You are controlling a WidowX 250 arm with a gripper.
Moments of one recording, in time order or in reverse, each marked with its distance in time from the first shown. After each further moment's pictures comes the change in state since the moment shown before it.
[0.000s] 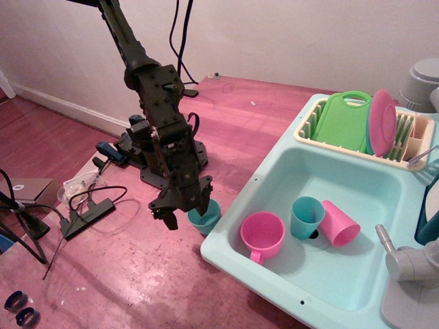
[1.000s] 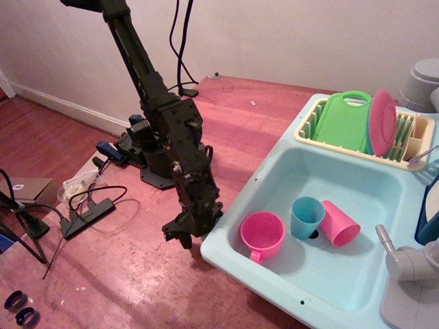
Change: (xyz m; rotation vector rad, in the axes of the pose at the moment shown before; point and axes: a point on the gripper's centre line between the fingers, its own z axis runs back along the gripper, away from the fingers) arm 0.015 0.004 -0.047 -0.044 0.020 -0.061
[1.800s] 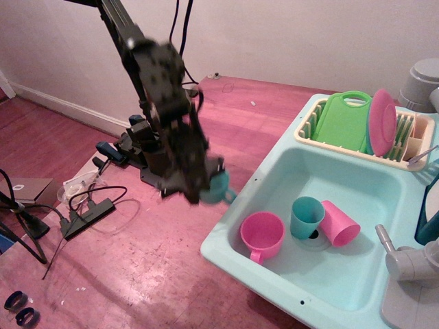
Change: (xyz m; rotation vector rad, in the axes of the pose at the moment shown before) arm -0.020 0.021 0.097 0.188 0.016 -0.060
